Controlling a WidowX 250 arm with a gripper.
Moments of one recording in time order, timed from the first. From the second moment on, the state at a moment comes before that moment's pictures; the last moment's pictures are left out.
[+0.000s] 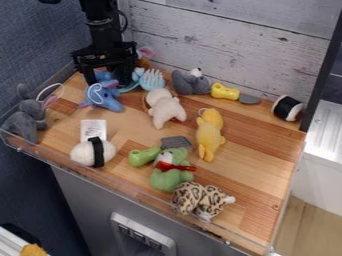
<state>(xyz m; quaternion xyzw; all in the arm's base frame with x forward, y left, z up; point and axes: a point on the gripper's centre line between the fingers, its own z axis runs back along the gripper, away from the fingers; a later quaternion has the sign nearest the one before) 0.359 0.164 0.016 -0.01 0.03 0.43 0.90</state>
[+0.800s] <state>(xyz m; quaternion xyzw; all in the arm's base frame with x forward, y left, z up) 0.357 0.171 0.017 -0.01 0.04 0.34 0.94</state>
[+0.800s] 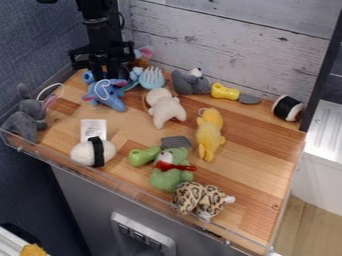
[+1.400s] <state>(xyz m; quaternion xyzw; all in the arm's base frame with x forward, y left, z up) 0.353 0.176 0.017 -0.02 0.04 0.32 0.95</state>
